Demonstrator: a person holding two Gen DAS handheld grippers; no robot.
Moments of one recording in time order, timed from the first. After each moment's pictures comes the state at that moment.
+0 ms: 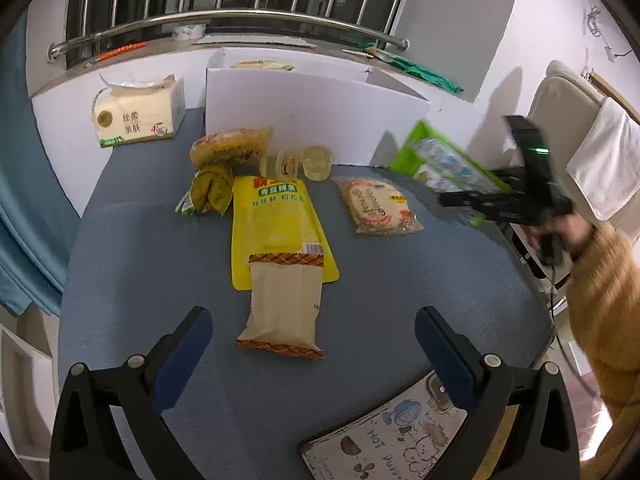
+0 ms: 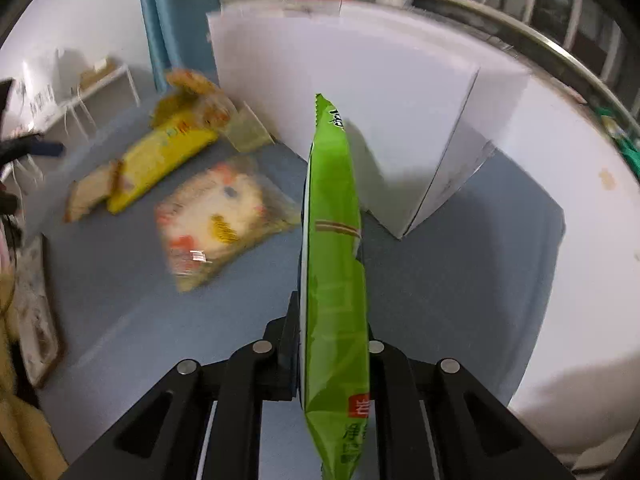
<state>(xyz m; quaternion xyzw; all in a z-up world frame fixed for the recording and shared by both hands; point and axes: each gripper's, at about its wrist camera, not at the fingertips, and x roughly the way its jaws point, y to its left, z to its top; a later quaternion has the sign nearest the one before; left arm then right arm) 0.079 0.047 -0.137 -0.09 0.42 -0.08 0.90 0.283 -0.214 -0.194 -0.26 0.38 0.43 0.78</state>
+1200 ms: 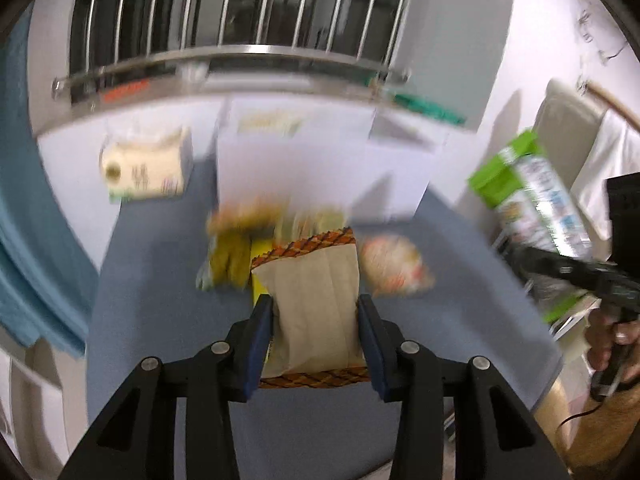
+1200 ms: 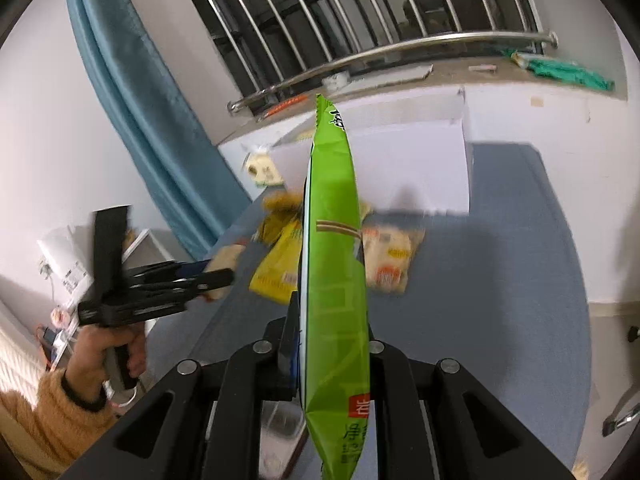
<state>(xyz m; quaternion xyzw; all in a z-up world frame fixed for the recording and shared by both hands) 0.108 0.065 -0.093 -0.07 0.35 -0.08 0.93 0.139 -0.226 -0.129 0.04 0.35 0.39 0.85</state>
